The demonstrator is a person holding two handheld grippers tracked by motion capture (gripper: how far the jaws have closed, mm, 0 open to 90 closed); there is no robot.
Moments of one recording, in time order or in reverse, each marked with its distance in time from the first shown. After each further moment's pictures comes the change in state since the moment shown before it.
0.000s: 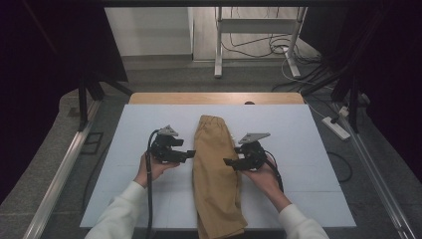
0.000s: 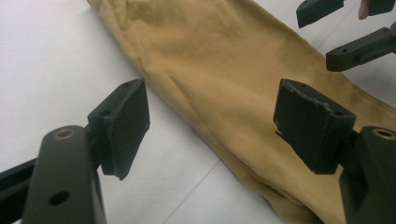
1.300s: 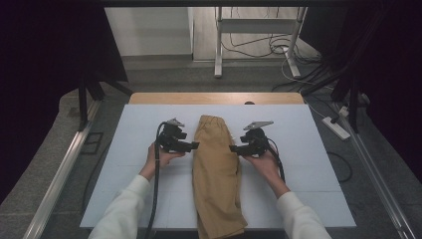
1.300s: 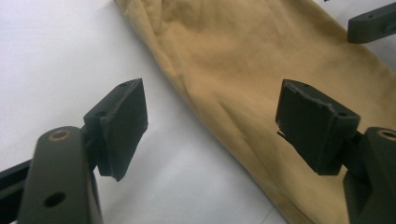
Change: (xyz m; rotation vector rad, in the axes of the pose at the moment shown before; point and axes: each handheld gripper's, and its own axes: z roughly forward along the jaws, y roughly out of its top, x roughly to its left) left arm 0.033 0.018 0.039 0.048 0.023 -0.042; right arm -0.048 0.011 0.016 0.001 -0.072 0.081
